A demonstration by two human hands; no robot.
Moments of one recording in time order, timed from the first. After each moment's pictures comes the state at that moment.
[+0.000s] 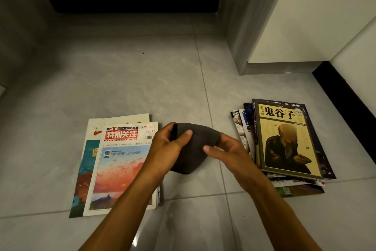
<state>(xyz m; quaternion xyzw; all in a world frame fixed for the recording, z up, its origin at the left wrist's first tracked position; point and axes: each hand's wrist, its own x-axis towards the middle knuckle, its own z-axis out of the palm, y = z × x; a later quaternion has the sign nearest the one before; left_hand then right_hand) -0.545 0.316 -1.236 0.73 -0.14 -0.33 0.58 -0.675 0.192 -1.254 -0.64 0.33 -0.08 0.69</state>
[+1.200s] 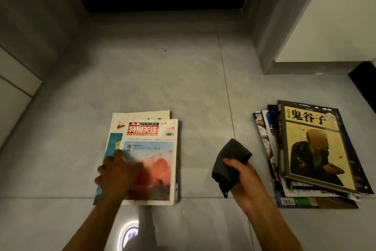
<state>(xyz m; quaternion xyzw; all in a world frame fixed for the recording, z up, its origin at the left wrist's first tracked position) -0.479 0.441 -1.325 0.98 0.01 -0.17 0.12 -0.678 0.232 -1.300 -0.28 0.50 -0.14 0.81</state>
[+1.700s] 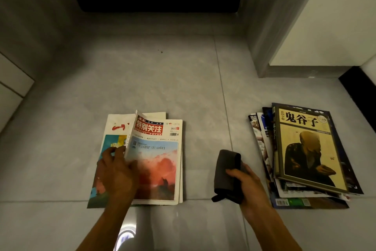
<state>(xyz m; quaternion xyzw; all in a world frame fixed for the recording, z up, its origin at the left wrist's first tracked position) -0.493 0.437 -1.336 0.97 -0.05 -0.02 0.24 -0.695 0.231 -1.301 -0.34 0.54 -0.13 0.76</state>
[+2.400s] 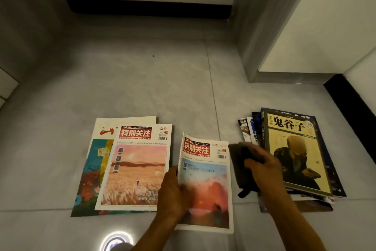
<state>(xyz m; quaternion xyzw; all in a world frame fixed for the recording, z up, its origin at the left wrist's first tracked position) -0.598 0.351 -1.326 0.85 -0.11 -0.31 0.40 -0.703 0.177 -1.261 -0.60 0.48 -0.19 0.61</state>
